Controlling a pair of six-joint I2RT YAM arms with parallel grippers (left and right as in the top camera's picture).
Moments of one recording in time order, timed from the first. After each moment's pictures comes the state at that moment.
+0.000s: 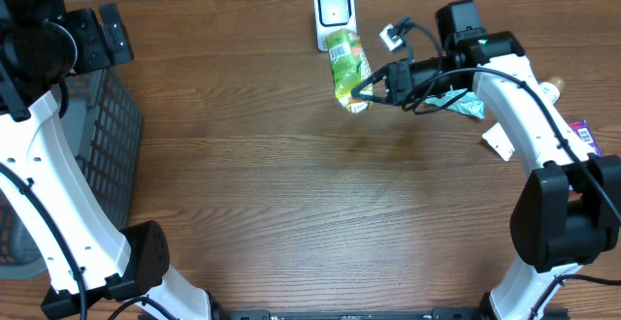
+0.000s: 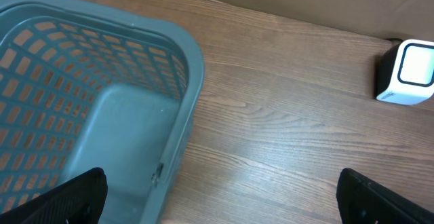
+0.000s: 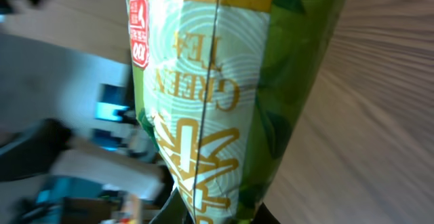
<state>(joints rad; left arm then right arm) 0.26 1.84 2.68 -1.69 -0.02 -0.03 0.18 1.93 1.62 -0.93 -1.32 -0.08</state>
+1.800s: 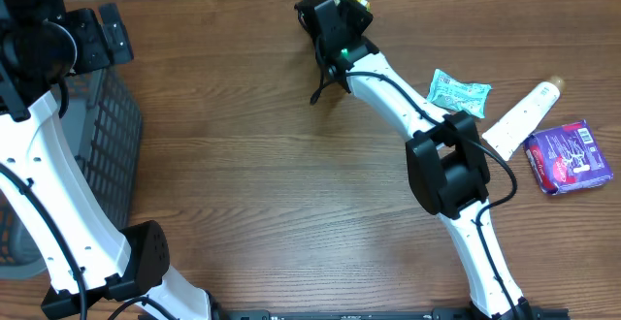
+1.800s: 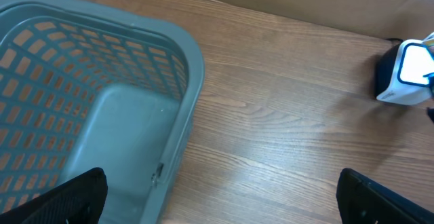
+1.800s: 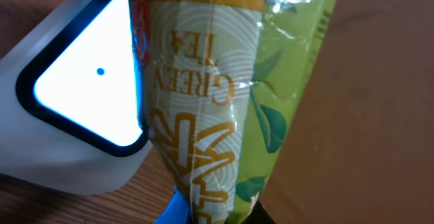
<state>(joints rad) 0.26 1.84 2.68 -1.69 -0.02 -0.03 0.54 2.50 2.16 -0.30 0.75 -0.67</state>
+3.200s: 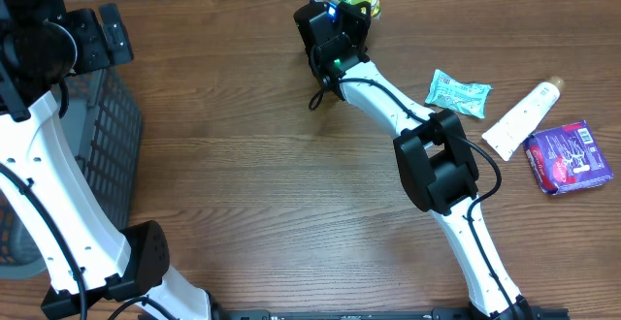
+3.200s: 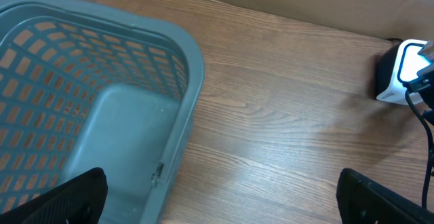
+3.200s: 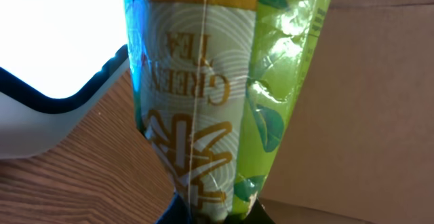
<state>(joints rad) 0.26 1.84 2.68 -1.69 -0.02 -0.03 0.55 2.56 2.16 -0.17 1.02 -0.99</state>
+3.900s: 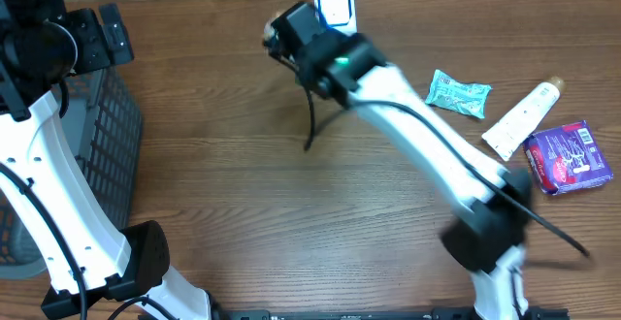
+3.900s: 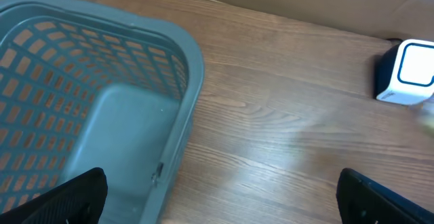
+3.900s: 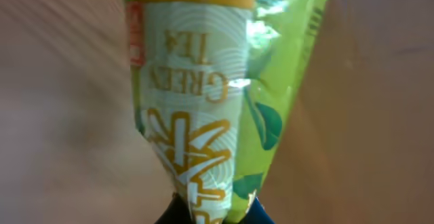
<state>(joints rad) 0.26 1.84 2.68 -1.69 -0.02 -0.03 0.70 2.05 2.15 -1.04 0.32 -0.39</state>
